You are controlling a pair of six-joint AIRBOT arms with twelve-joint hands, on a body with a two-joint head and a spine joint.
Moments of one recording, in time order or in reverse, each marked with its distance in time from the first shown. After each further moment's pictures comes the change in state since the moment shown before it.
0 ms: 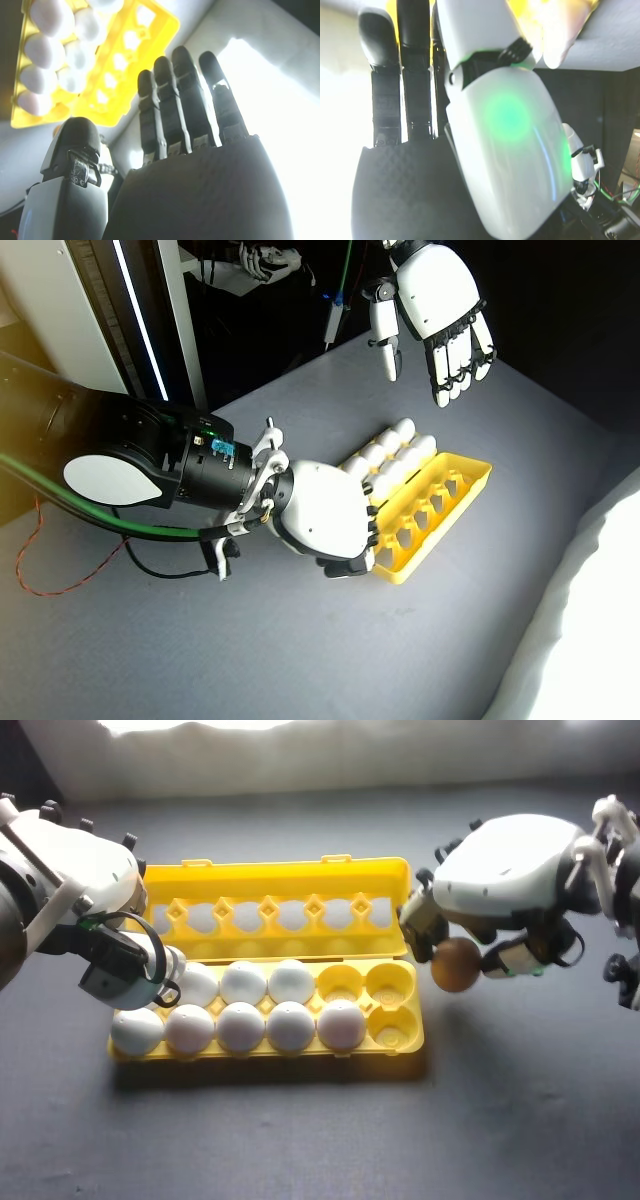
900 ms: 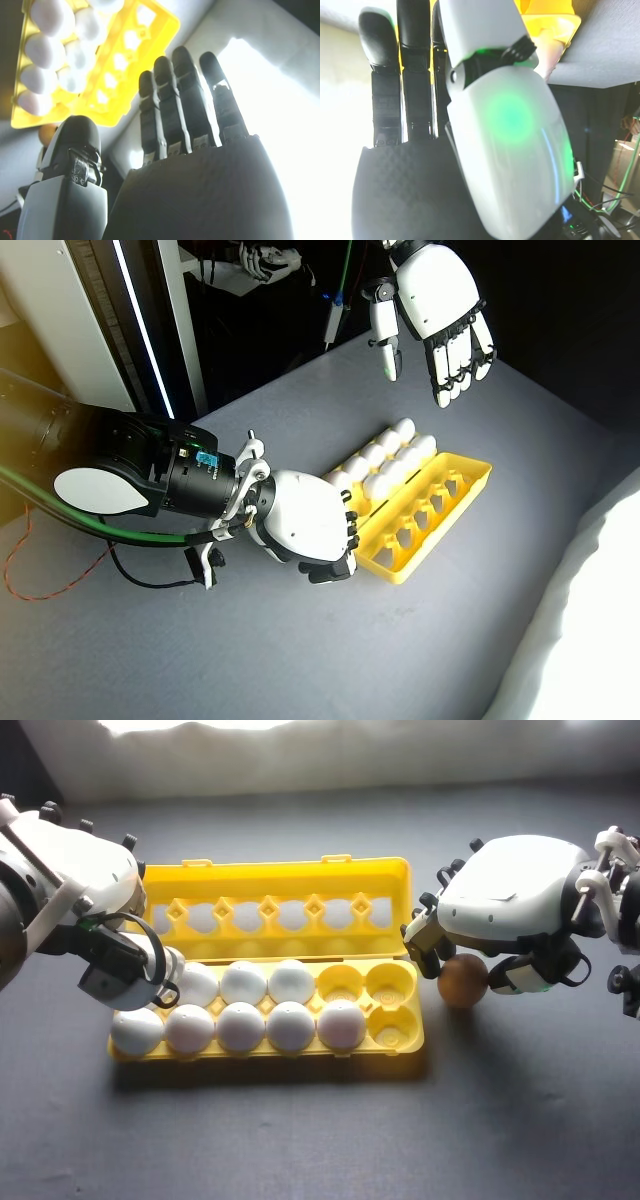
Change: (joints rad) left arm 0.000 0.000 0.000 0.000 0.000 0.000; right arm -0.044 0.000 -0.004 -0.039 0.073 -0.021
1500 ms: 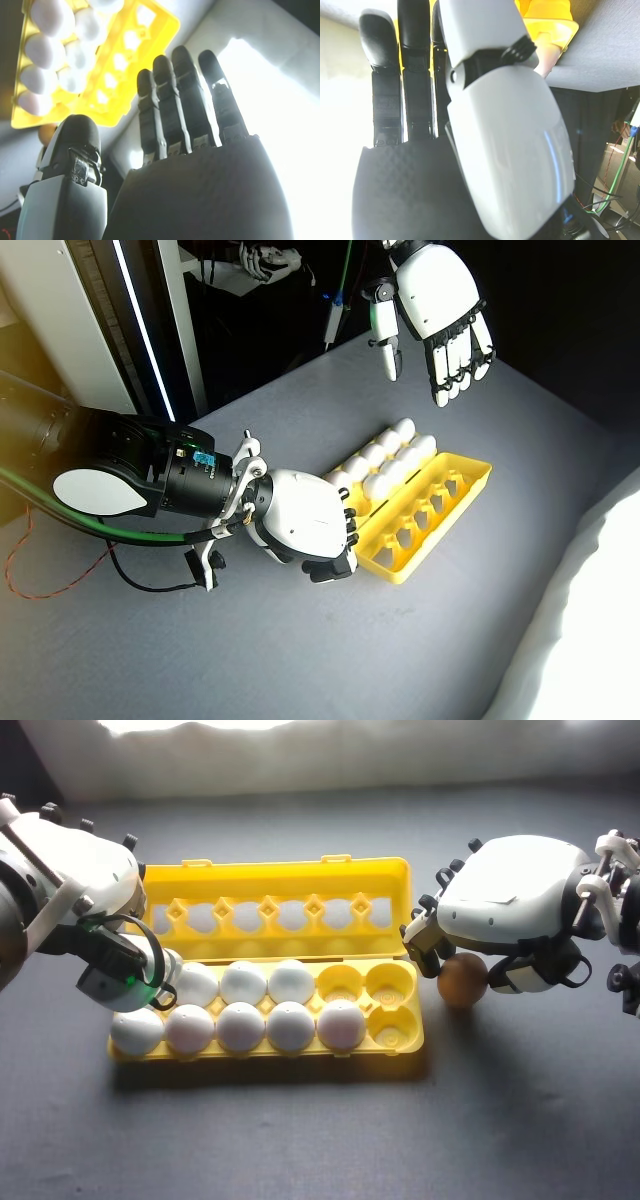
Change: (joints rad) left arm 0.000 0.000 0.000 0.000 0.001 0.000; right arm -0.009 0.000 0.000 -0.002 0.021 -0.024
